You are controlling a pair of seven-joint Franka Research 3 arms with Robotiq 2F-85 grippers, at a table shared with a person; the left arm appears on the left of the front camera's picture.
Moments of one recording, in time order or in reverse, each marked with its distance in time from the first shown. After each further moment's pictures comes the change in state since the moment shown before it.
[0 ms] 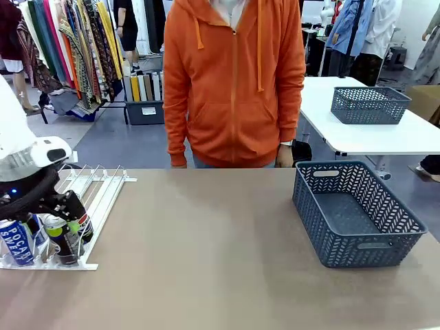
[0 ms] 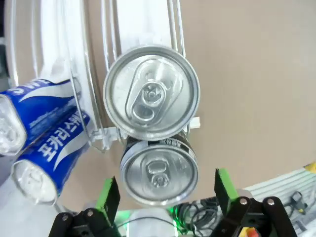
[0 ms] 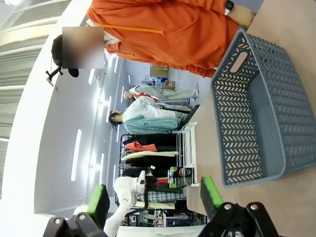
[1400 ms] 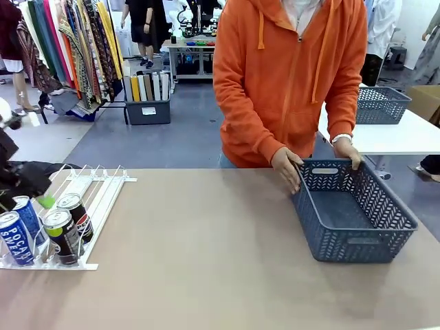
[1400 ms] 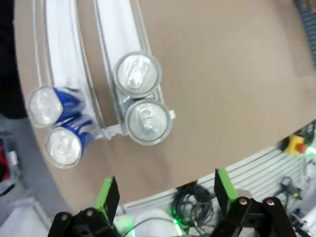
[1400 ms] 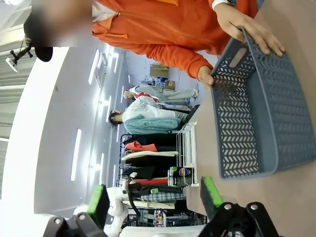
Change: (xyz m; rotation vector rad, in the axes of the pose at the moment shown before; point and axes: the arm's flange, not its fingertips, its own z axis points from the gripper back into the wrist) left arm -0.051 0.024 0.089 -0.122 -0.190 -0.124; right arm 0.000 0.000 -0.001 0.000 0.001 0.000
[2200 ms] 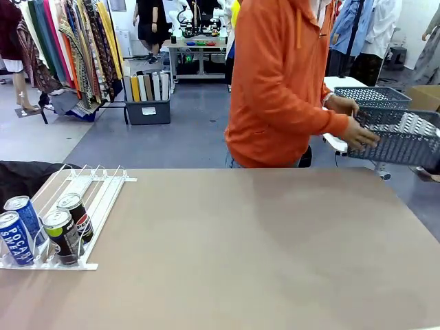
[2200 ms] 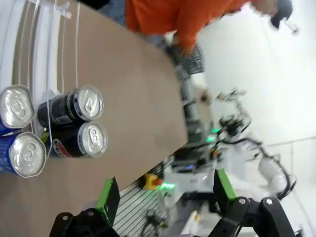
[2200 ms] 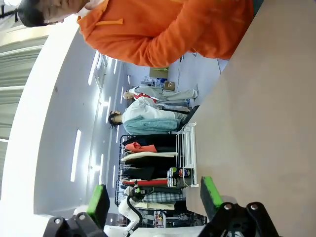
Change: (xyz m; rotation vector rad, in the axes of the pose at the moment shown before) left arm -0.055 0.153 0.009 -0.895 -0.294 0.319; right arm 0.001 0.000 0.001 -0.002 -0.004 0.000
